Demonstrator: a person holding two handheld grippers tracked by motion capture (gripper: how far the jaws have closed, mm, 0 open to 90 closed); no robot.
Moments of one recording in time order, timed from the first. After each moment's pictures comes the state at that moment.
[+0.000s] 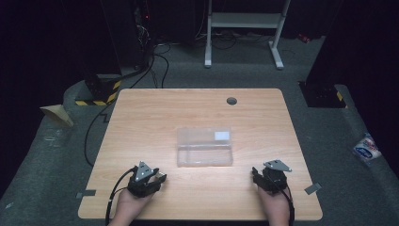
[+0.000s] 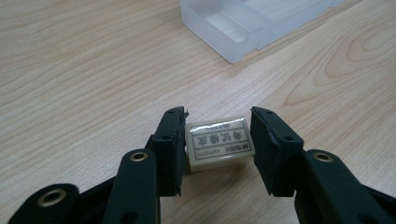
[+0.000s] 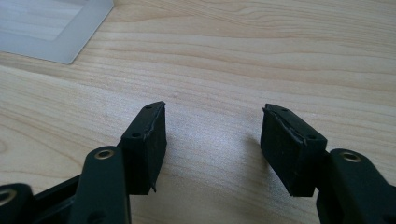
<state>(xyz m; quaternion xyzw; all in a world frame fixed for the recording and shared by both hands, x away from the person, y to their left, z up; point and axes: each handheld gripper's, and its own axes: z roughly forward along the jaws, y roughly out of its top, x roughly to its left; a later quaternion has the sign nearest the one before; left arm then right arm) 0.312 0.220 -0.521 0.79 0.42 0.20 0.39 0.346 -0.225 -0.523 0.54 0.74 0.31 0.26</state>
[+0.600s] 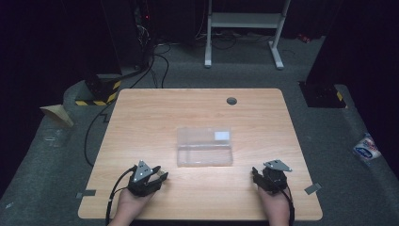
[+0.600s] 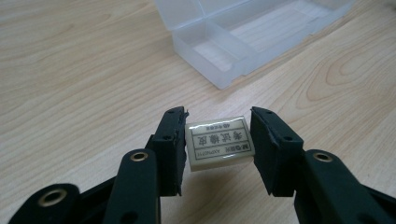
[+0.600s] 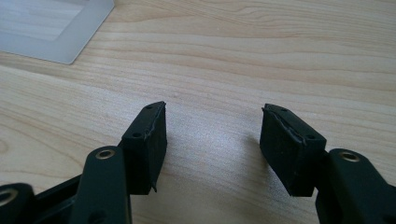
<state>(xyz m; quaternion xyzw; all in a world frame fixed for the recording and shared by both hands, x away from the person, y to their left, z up) 0.311 0.216 -0.513 0.78 0.40 0.21 0.42 0.346 -0.225 -0.523 0.54 0.74 0.31 0.26</state>
